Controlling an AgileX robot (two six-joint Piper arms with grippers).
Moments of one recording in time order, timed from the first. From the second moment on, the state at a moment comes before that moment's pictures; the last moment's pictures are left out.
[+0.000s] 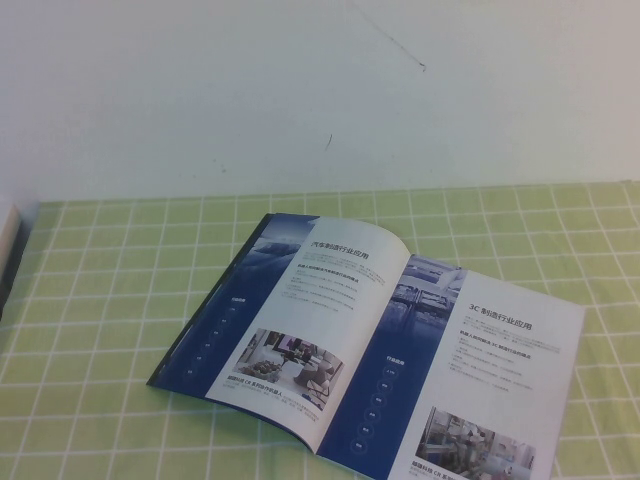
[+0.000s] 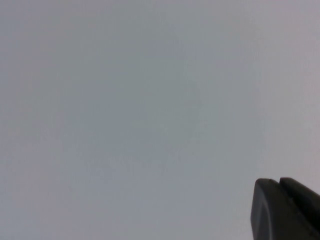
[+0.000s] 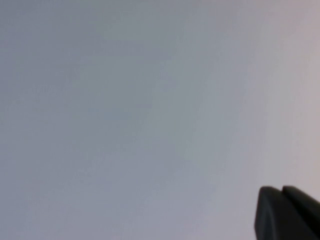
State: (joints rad) right arm -0.01 -0.01 0.03 -0.10 -0.60 -0.03; left arm -0.04 -0.01 0.02 -0.07 -0.48 -0.12
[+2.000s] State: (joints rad) right arm 0.31 1.68 -0.59 1.01 0.35 -1.19; left arm -0.20 1.79 -1.22 -0.19 0.49 0.33
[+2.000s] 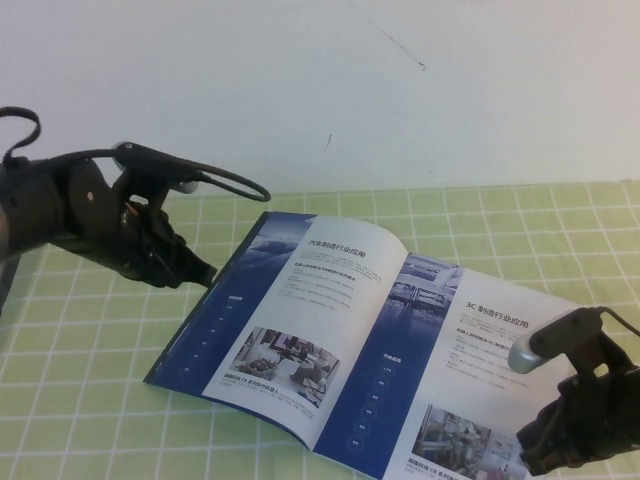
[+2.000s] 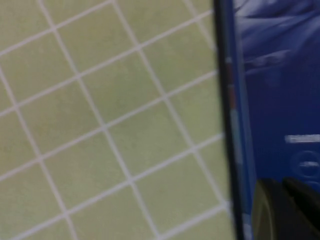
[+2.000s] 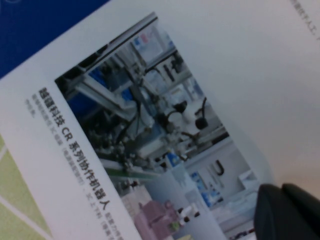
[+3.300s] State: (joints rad) right arm 0.31 1.52 -0.62 0.96 0.31 -1.19; left arm -0.65 1.65 -1.24 0.04 0.49 0.19
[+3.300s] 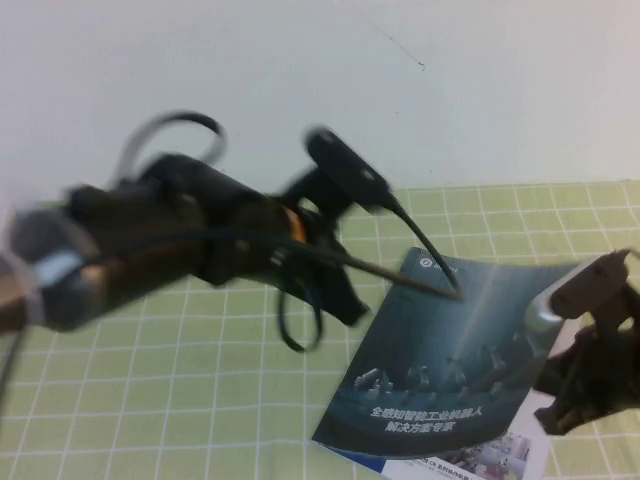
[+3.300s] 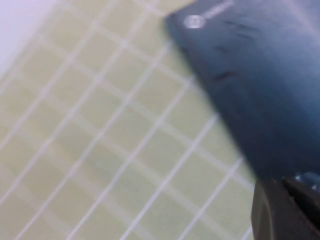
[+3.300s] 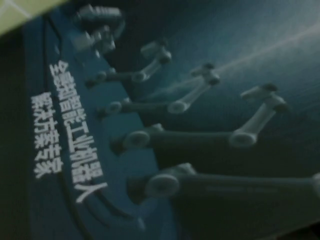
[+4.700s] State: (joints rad) right arm 0.31 0.32 -0.53 -0.26 0.90 -0.09; left arm -0.37 0.32 -0.18 0.02 0.15 -0.01
